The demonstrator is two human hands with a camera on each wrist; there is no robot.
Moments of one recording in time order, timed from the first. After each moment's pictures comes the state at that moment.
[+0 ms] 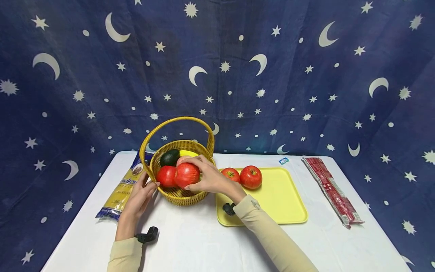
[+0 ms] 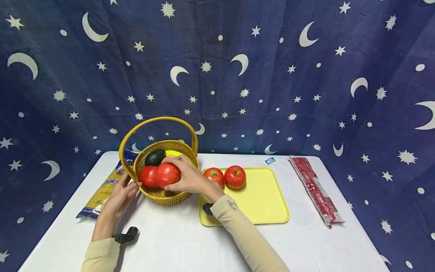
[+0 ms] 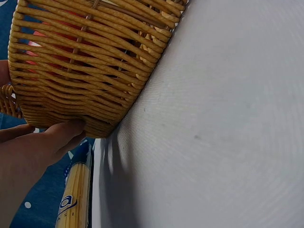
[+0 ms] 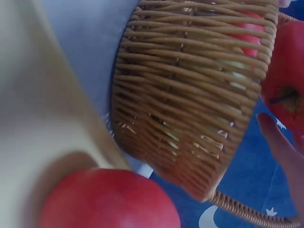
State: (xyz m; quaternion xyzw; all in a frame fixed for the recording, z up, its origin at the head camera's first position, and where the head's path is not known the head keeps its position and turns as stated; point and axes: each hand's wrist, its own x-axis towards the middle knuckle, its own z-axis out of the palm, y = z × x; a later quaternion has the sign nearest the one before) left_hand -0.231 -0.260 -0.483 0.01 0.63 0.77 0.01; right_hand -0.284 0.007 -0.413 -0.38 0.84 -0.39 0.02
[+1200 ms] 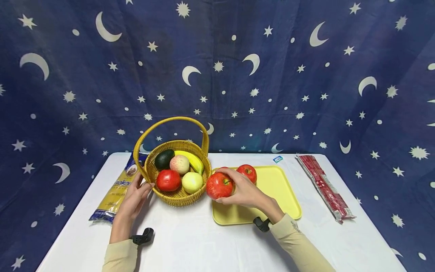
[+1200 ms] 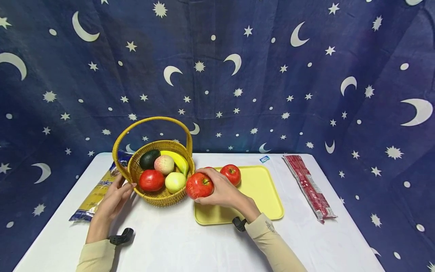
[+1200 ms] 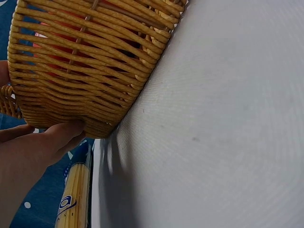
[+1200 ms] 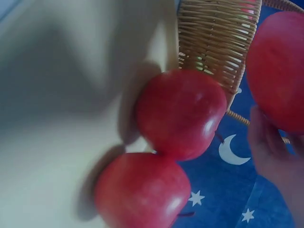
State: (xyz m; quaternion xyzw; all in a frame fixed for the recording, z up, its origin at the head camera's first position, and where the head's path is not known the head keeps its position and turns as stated) left_hand -0.230 -0.259 -0.479 -0.01 0.64 0.77 0.03; right_hand -0.244 0.113 -0.418 -0.31 0.87 -0.37 0.00
